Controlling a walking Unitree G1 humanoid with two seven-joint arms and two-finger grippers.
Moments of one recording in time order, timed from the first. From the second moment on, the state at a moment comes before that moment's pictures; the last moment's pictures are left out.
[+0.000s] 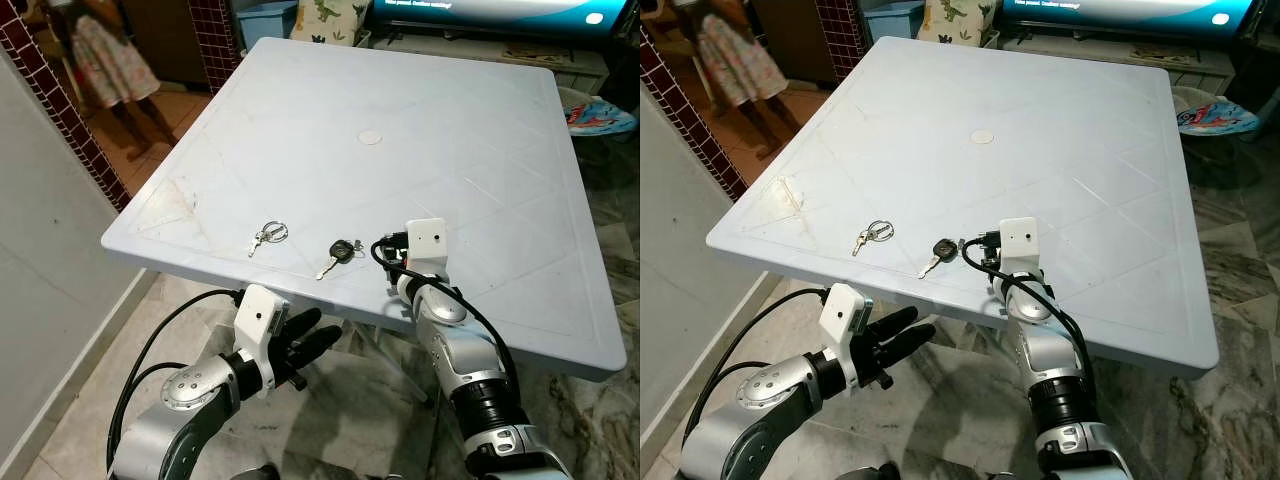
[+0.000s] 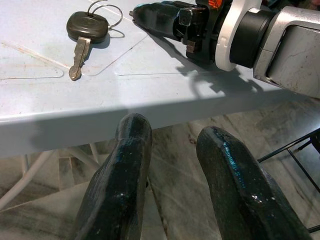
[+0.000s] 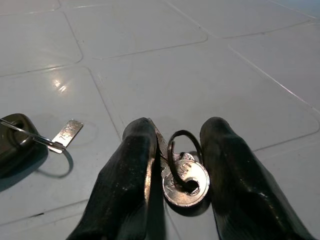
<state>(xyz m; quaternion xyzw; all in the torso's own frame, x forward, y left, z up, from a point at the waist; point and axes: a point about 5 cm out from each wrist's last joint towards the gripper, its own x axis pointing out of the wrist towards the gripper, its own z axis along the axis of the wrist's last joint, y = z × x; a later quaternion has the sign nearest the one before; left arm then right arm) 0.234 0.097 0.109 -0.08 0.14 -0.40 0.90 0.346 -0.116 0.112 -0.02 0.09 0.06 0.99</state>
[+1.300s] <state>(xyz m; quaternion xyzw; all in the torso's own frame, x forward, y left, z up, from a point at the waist) 0.234 0.097 0.108 -0.08 0.15 -0.40 0.90 0.348 -0.125 0.119 -0.07 0.06 0.01 1.00</state>
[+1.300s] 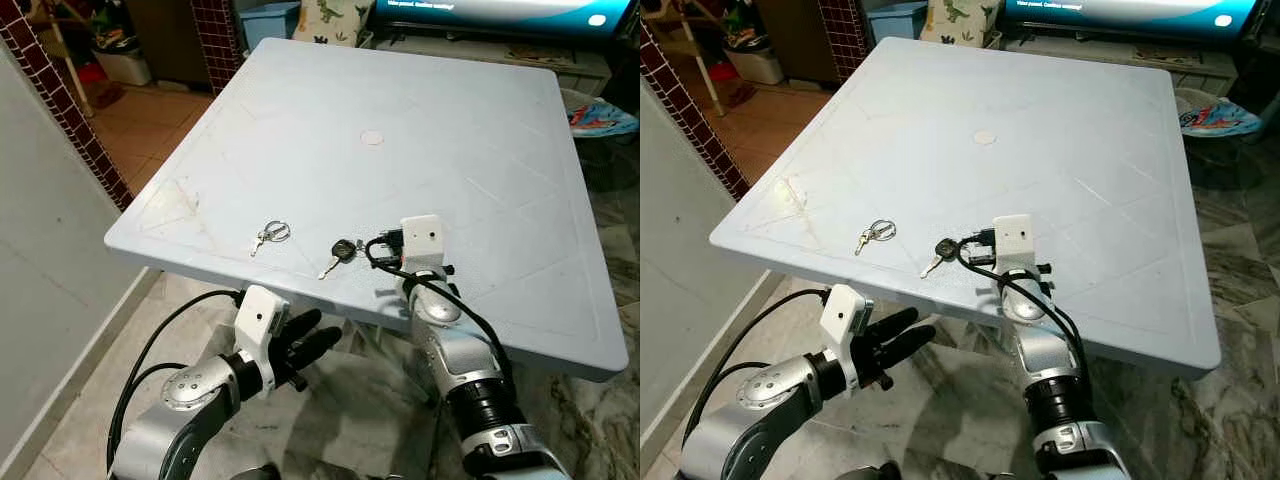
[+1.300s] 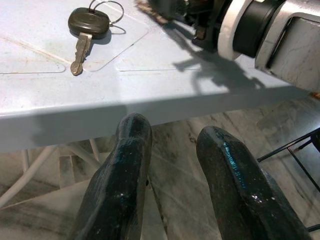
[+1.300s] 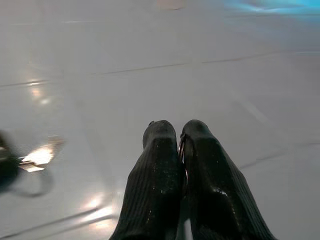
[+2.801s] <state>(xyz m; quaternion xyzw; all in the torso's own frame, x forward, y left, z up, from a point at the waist) 0.236 0.097 0.108 -0.07 0.15 -0.40 0.90 0.323 -0.144 0.152 -0.31 -0.04 -0.03 0.95</state>
